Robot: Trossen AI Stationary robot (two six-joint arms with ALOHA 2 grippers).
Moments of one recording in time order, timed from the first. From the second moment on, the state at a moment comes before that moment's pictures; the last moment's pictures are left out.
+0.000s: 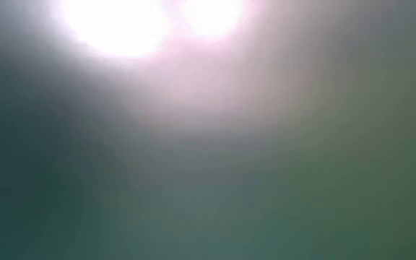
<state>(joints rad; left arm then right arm) -0.54 1.71 0.82 -1.06 -0.41 -2.59 -0.19 0.79 0.34 0.40 -0.13 0.00</state>
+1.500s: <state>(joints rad) -0.42 1.48 0.90 -1.08 -0.33 -2.84 -0.19 0.79 0.34 0.40 -0.13 0.00</state>
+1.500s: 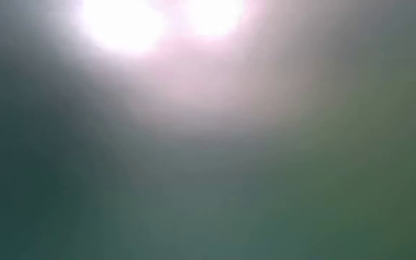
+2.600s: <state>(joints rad) -0.22 1.76 0.98 -1.19 -0.21 -2.73 -0.19 0.79 0.34 0.40 -0.13 0.00</state>
